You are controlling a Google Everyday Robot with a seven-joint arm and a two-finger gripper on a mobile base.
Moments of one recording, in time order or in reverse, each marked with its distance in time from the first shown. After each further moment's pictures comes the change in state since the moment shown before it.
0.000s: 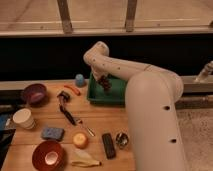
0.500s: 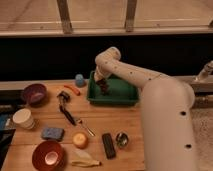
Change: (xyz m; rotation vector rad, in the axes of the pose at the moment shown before) arm -0.006 0.006 0.010 -0.259 -0.177 0.095
